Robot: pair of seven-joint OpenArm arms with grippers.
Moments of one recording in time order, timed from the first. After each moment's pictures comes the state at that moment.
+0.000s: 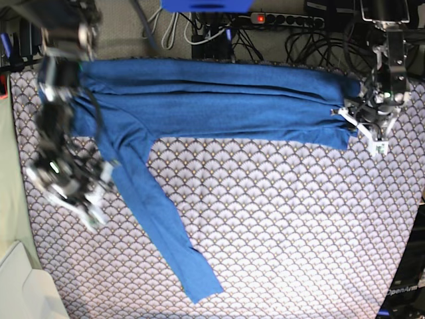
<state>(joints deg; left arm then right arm) 10.6 -22.1 -11.6 87.1 -19.2 -6.4 45.5 17.6 9.3 11.7 77.7 -4.5 40.3 -52.2</state>
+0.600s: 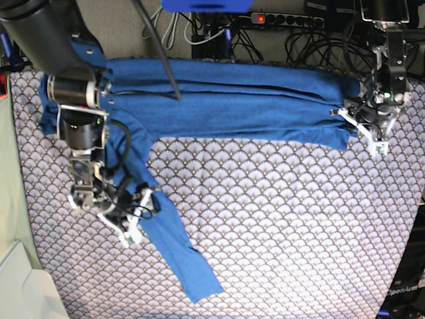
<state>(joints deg) 10.5 -22.1 -11.7 87.1 -19.3 -6.2 45.6 34.9 5.8 11.3 36.1 -13.5 39.9 -22.7</state>
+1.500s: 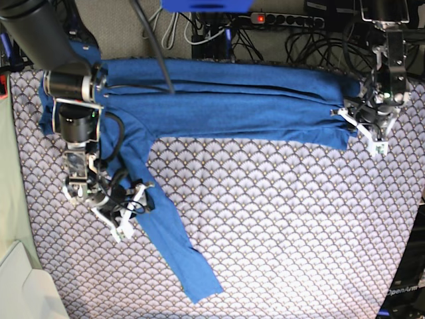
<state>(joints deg) 10.5 -22.1 -11.5 87.1 -19.3 -6.2 45.5 32.9 7.0 11.5 35.9 -12.7 38.8 -17.4</state>
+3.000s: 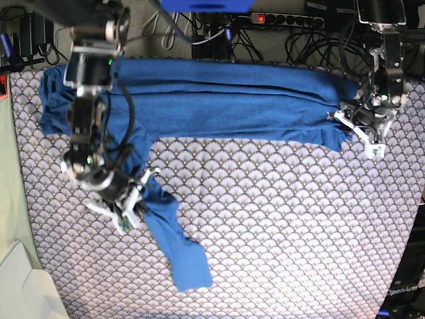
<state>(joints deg) 9.5 -20.9 -11.5 87.1 -19.3 -6.5 45.7 12.0 0.9 11.1 82.1 -10.8 39.5 -31.4</state>
